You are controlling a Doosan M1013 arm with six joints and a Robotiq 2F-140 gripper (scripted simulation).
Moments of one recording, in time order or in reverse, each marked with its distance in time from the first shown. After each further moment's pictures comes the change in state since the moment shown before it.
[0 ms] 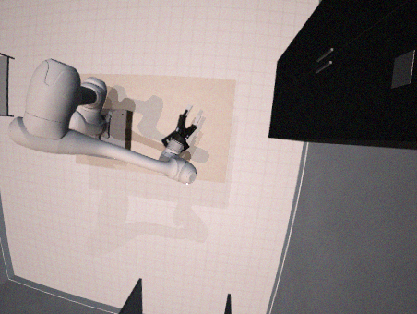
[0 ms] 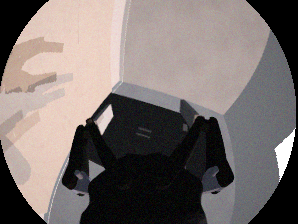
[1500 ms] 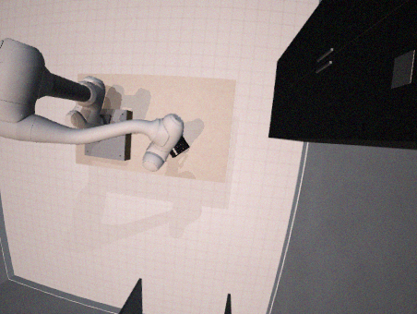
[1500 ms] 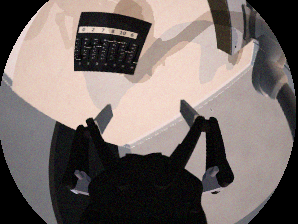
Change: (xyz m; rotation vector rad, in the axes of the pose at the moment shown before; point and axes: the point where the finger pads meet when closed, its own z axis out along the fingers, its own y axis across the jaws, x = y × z) arm 0.137 -0.079 -0.130 0.478 0.875 -0.887
